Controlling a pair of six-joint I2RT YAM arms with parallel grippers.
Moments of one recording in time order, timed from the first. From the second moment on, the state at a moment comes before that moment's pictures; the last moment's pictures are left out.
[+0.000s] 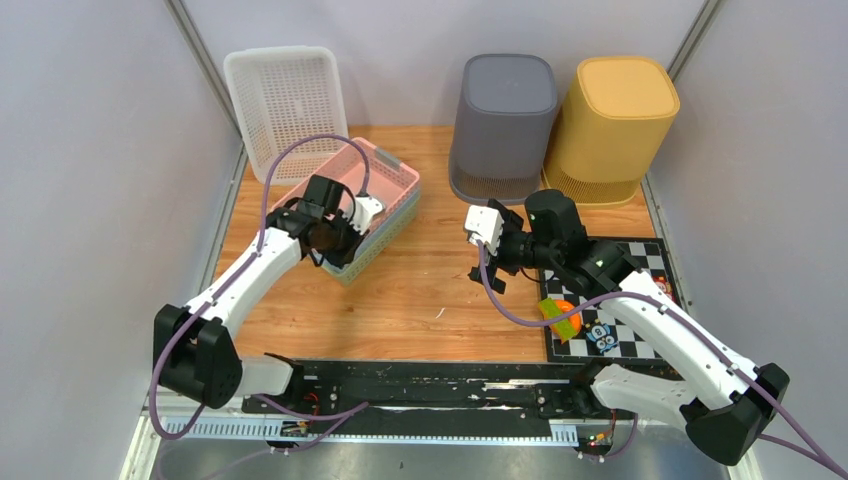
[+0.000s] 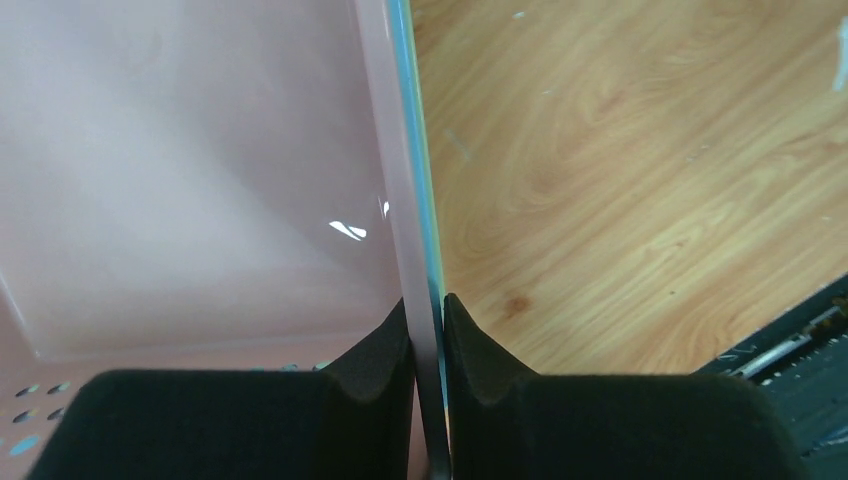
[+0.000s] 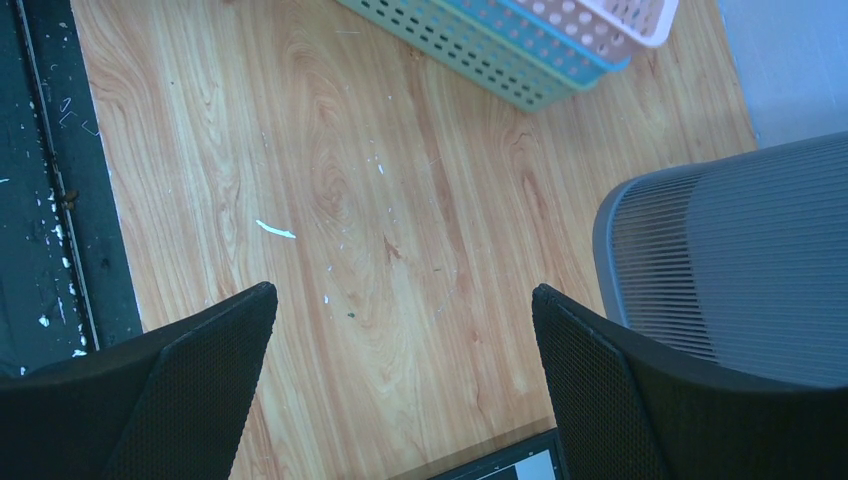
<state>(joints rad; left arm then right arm) -0.32 1.31 1.03 -0.76 0.17 0.41 0.69 1.03 1.06 -0.58 -0.36 -0.60</state>
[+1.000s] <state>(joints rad) -0.47 1.43 1.13 -0.62 0.23 0.42 0.69 1.03 1.07 -0.58 -0.37 -0.60</state>
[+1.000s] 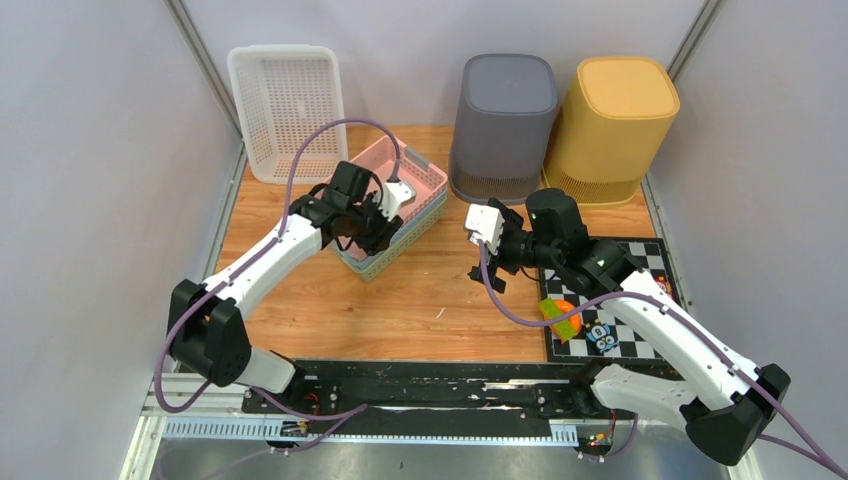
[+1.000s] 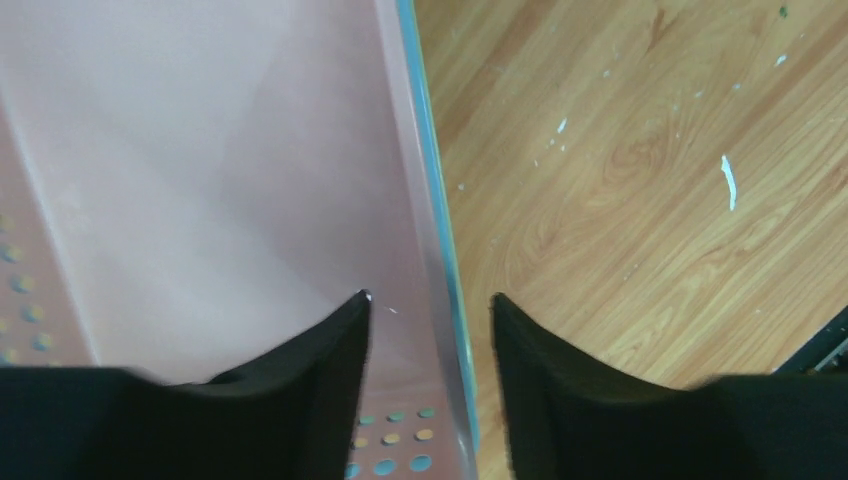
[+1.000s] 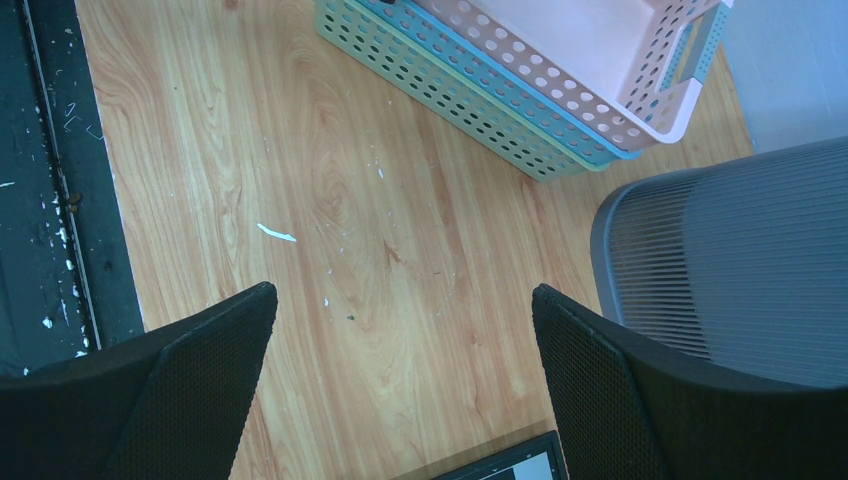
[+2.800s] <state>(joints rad) 0.12 1.53 1.10 -0.47 0.16 0.39 0.86 1.98 1.73 -0.23 0.58 -0.75</state>
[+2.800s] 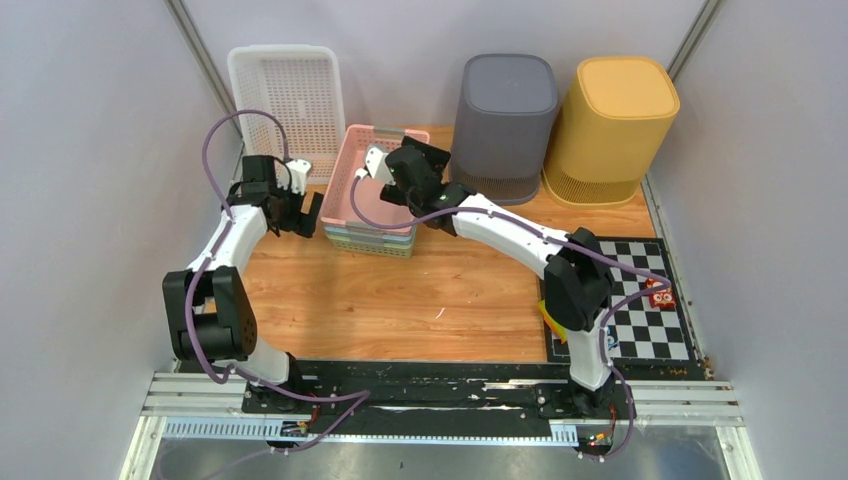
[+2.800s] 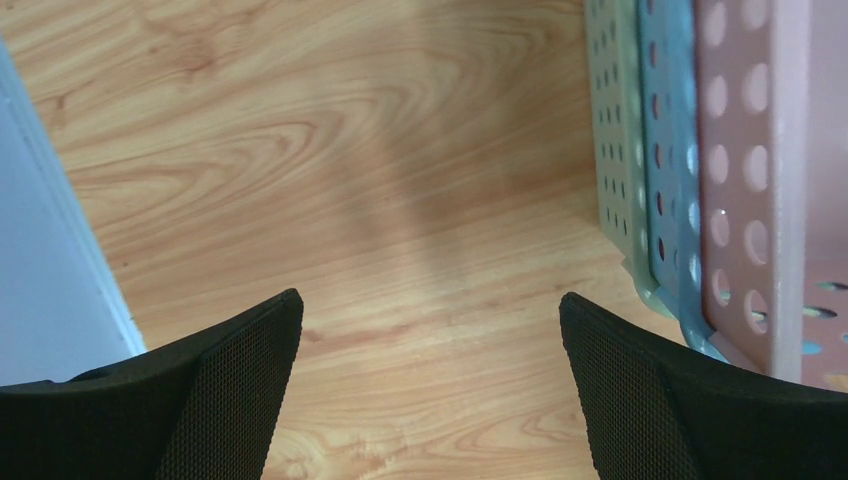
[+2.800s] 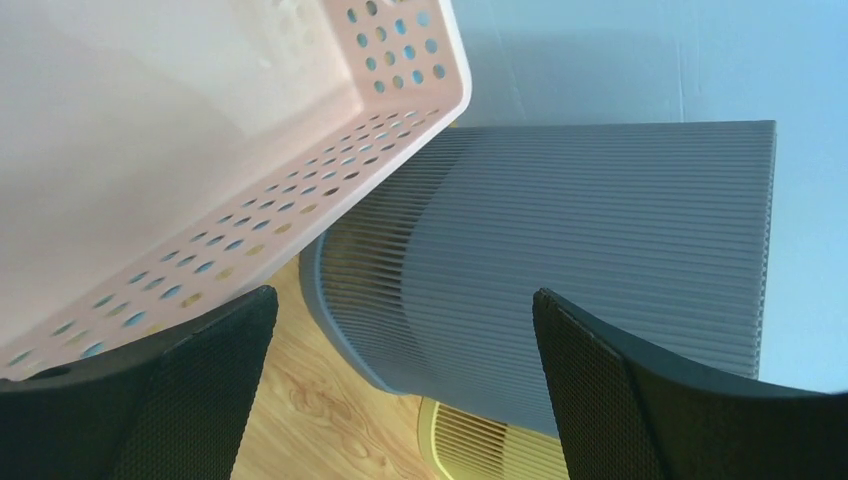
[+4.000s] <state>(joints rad) 0.02 1.58 1.20 -0.41 -0.02 0.21 1.08 2.09 1.85 -0.52 0.30 -0.74</state>
